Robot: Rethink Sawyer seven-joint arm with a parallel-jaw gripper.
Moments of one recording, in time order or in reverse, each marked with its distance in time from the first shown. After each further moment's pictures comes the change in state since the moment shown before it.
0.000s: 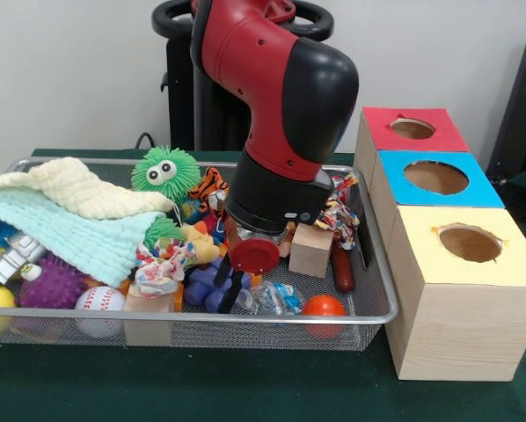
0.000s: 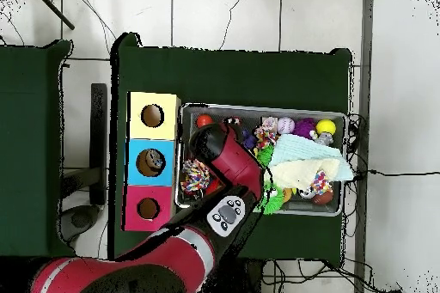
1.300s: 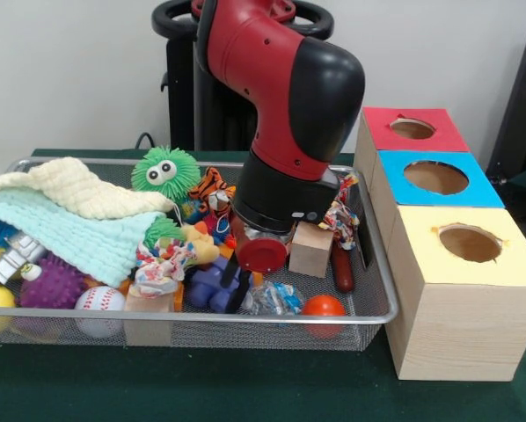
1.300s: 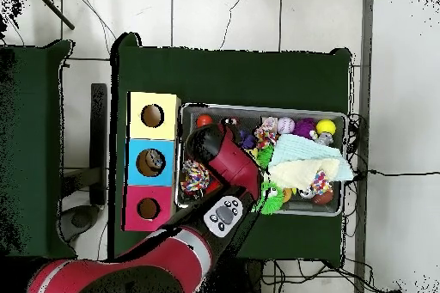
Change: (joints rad) arm 0.015 -0.002 0.003 0.003 0.000 0.000 0.000
